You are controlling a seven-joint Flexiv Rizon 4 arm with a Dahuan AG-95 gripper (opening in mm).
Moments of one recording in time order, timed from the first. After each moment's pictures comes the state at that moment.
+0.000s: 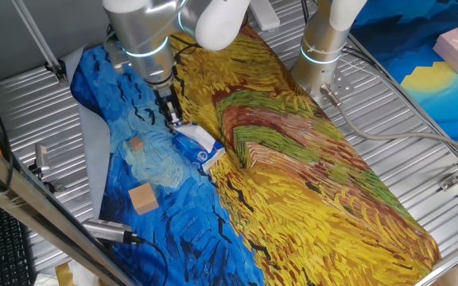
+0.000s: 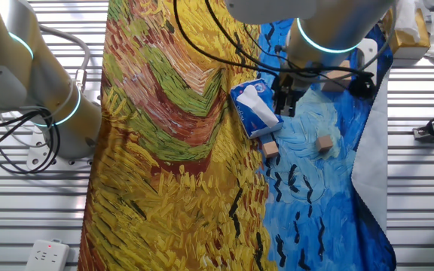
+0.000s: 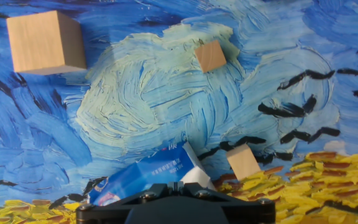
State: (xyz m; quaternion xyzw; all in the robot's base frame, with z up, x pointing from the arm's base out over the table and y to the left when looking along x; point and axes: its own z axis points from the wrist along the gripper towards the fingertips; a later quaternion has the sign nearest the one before) arm 0.495 0.015 0.113 -0.08 -0.99 -0.05 0.06
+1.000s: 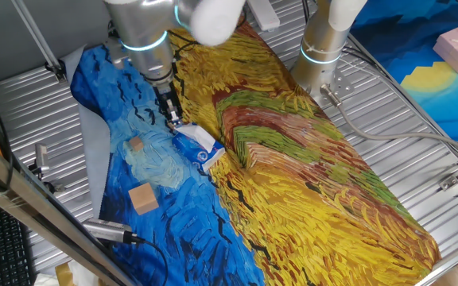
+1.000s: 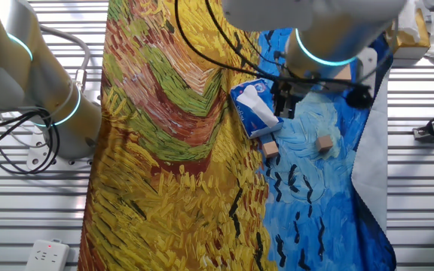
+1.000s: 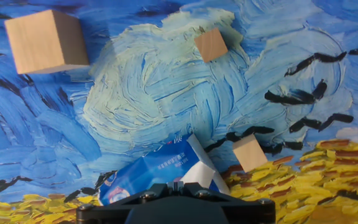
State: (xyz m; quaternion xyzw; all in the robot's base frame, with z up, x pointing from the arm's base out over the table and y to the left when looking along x) arm 0.499 0.017 0.111 -0.07 -1.00 -0.05 0.03
